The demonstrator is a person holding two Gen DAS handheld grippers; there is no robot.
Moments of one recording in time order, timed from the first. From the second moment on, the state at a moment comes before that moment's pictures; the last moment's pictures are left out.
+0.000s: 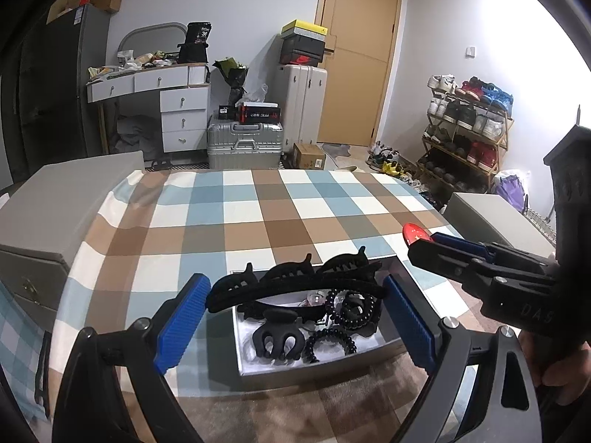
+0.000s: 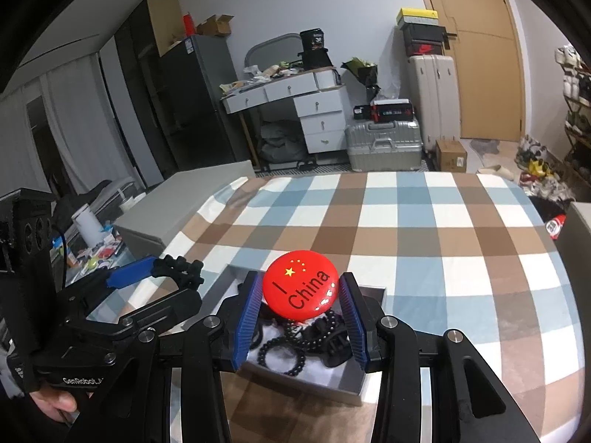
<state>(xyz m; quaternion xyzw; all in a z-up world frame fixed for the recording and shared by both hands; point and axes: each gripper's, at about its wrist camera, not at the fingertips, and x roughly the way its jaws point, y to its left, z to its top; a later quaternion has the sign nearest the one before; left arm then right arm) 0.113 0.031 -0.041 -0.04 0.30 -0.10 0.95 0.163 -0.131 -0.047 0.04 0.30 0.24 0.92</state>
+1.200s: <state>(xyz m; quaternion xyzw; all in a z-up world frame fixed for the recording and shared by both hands) 0.140 0.031 -0.071 -0.11 0.35 -0.18 0.91 0.179 -0.142 -0.074 0.07 0.32 0.26 0.91</state>
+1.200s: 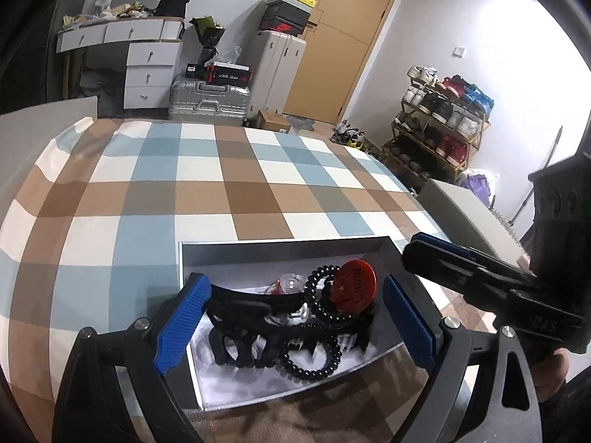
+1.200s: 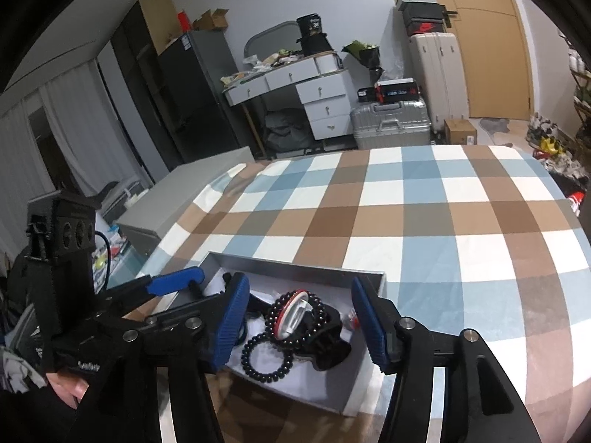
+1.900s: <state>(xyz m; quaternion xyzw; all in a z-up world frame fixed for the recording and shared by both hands) 0.073 0.061 -0.021 -0.11 0.19 -0.05 0.97 0.100 -0.166 -0.019 0.10 0.17 0.24 0.95</state>
